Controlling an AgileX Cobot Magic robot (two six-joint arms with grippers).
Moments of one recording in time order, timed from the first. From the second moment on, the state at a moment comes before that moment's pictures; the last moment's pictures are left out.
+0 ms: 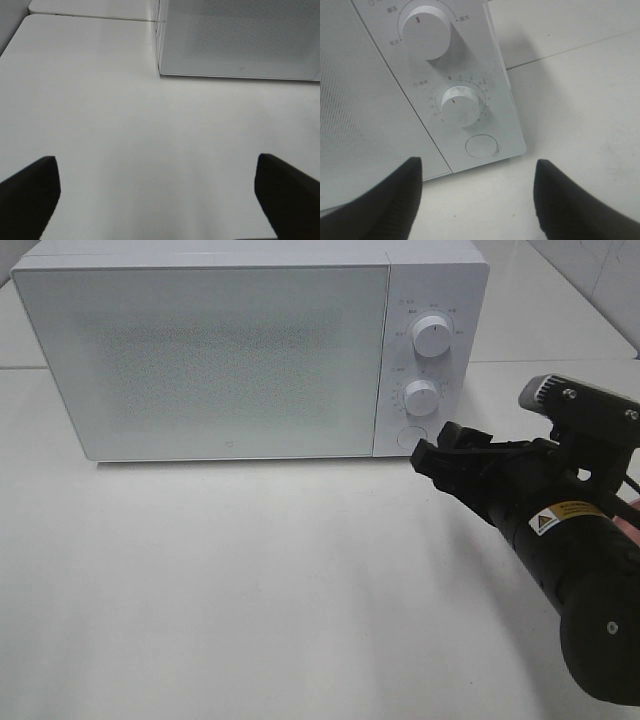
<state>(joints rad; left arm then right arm) -0.04 -0.01 -0.52 -0.07 1.08 -0.03 0.81 1.72 -0.36 0.87 -1.20 0.15</state>
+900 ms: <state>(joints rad) -0.04 -0.01 -0.52 -0.07 1.08 -0.03 0.81 1.72 -0.36 0.91 -1.10 1.08</state>
